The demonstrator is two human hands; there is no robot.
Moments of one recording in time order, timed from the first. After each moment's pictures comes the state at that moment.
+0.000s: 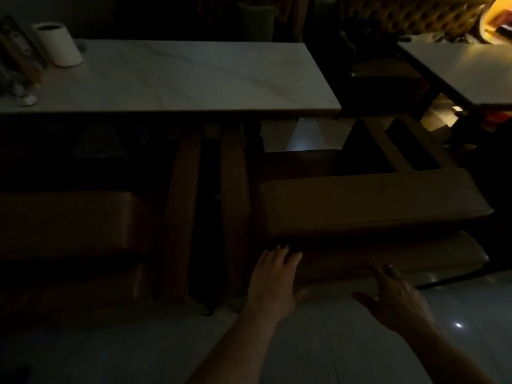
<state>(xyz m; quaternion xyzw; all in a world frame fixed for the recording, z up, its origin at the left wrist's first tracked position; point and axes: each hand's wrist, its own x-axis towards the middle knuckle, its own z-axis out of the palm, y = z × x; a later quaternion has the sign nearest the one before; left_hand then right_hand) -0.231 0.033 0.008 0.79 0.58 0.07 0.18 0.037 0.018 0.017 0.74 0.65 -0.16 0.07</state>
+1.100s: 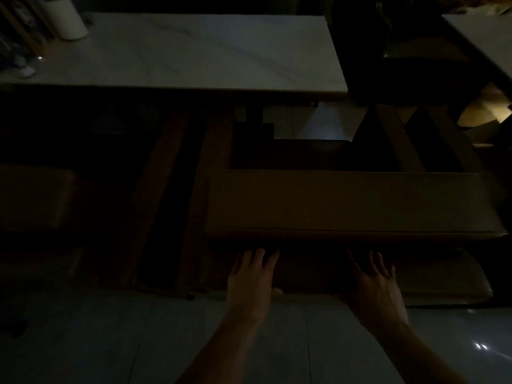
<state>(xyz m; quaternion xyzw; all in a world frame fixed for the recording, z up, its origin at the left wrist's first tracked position) -0.115 0.061 -0.040 0.69 0.71 0.04 0.11 0.134 0.097 -0.039 0.65 0.74 -0.11 0.11</state>
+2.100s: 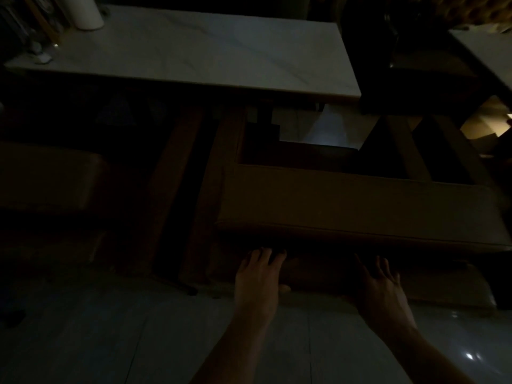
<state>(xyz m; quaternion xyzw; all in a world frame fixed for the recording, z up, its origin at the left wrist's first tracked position) -0.144 0.037 -0.050 0.69 0.72 0.08 0.11 0.110 0.071 -0.038 0.66 0.73 -0.14 0.11</state>
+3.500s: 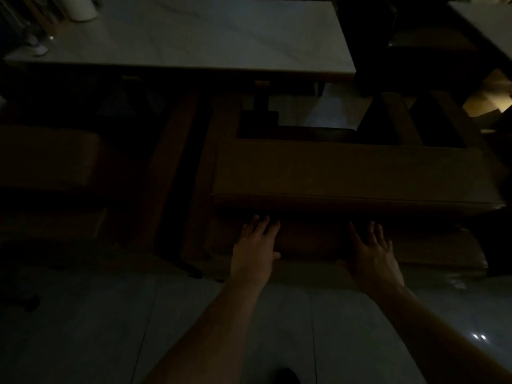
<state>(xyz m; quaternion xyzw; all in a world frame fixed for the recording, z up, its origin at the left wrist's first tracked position) -0.139 0.027 -0.041 0.69 0.70 0.08 0.16 0.112 0.062 -0.044 0.66 0.74 -0.12 0.08</state>
